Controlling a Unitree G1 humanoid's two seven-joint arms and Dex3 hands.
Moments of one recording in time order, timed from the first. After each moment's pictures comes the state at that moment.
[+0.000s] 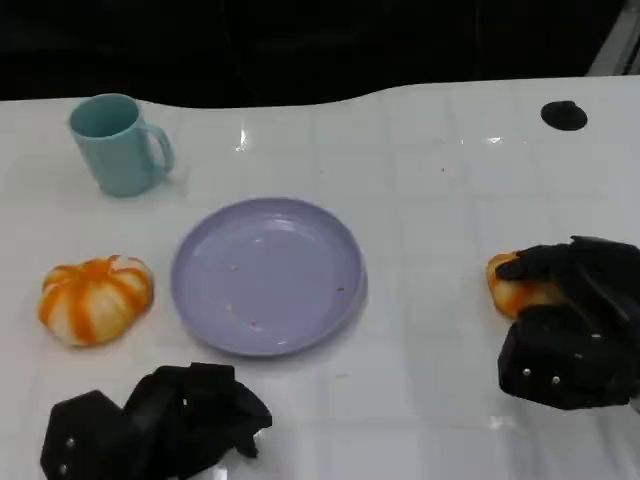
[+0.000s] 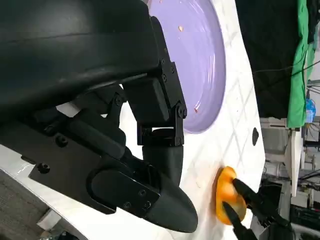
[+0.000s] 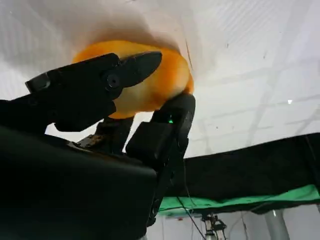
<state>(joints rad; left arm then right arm) 0.04 0.02 0.00 0.39 -0.14 -0.29 -0.37 -0.45 -0.35 0.34 0.73 -0.70 -0.25 -0.33</state>
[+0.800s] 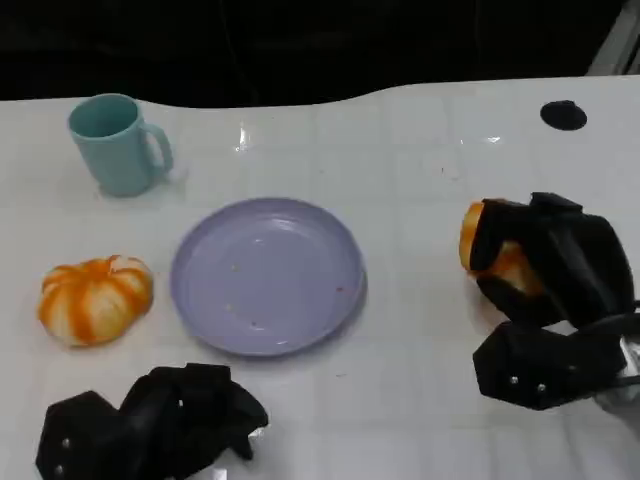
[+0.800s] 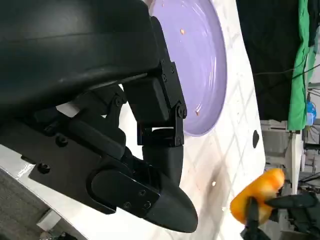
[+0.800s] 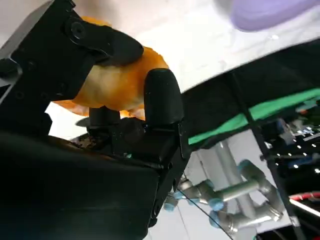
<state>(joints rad) 0.04 0.02 0.01 0.39 -0.15 -0.28 -0.37 -0.44 -0.28 0.32 0.62 -0.62 -0.43 -0.49</state>
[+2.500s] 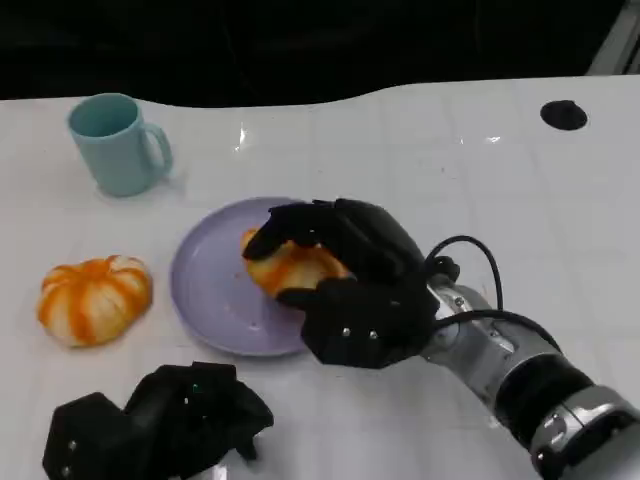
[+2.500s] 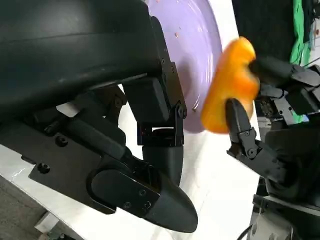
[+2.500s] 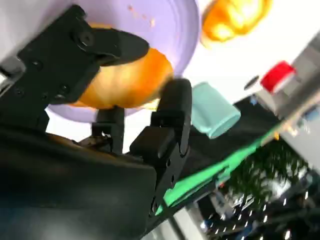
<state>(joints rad) 0.03 0.02 0.00 0.43 -0.14 -0.33 -0.37 -0.82 0.11 0.45 1.11 -0.58 -0.54 -0.20</state>
